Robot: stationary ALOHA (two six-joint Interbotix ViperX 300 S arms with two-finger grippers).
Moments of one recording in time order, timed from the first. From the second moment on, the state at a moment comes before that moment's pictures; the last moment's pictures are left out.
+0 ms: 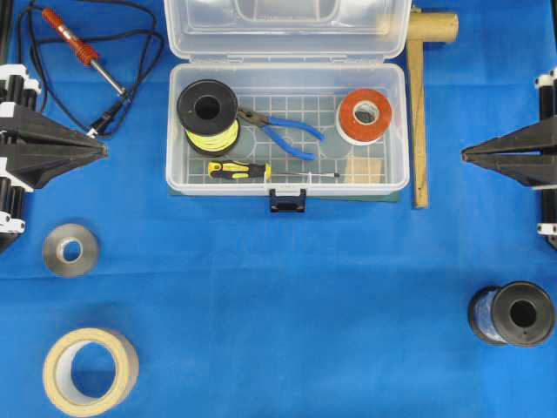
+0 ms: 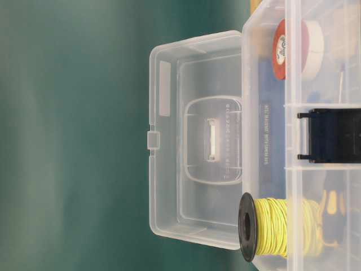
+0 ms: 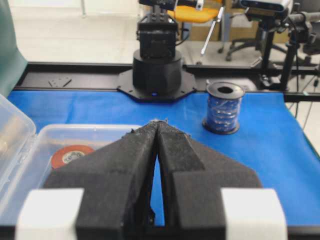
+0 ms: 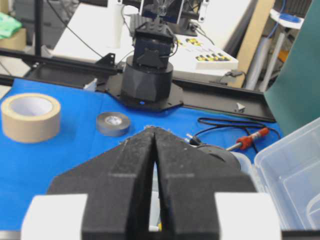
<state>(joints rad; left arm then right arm) 0.00 -0.97 1.18 0.00 -0.29 0.00 0.00 -0.96 1.17 0.00 -0.29 0.00</state>
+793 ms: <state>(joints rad) 0.00 -0.97 1.18 -0.03 -0.30 0.00 -0.29 -0.29 0.65 -0.01 0.31 0.03</state>
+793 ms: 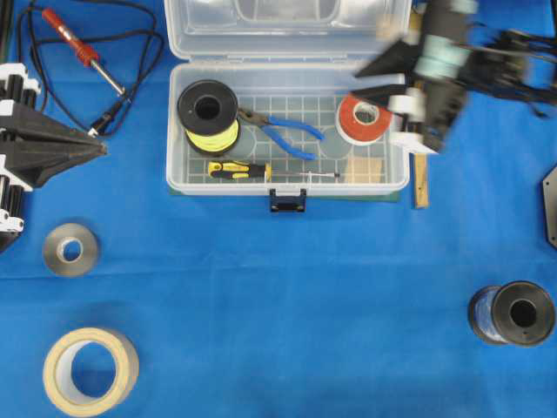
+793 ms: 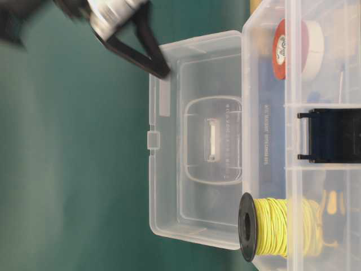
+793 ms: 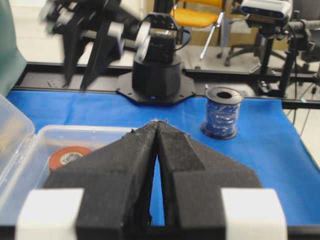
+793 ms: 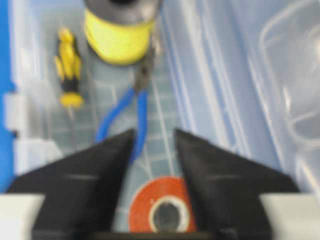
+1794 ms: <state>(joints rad) 0.01 -0.96 1.19 -0.03 -0.30 -0.01 -0.29 0.30 0.38 -0.05 0.37 0.03</state>
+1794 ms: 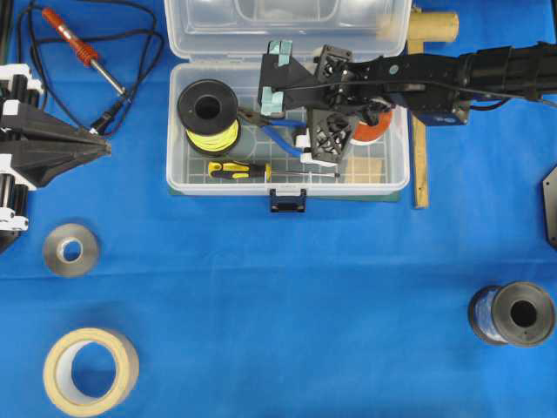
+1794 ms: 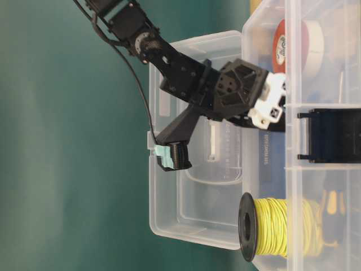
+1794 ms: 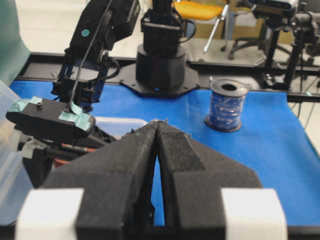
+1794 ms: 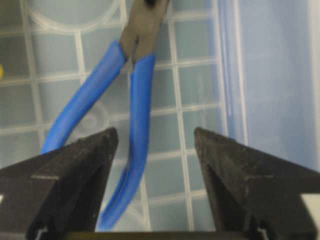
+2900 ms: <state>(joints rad) 0.01 -0.96 1.19 -0.04 -0.30 -0.01 -0.18 -0.18 0.50 -0.06 0.44 0.04</state>
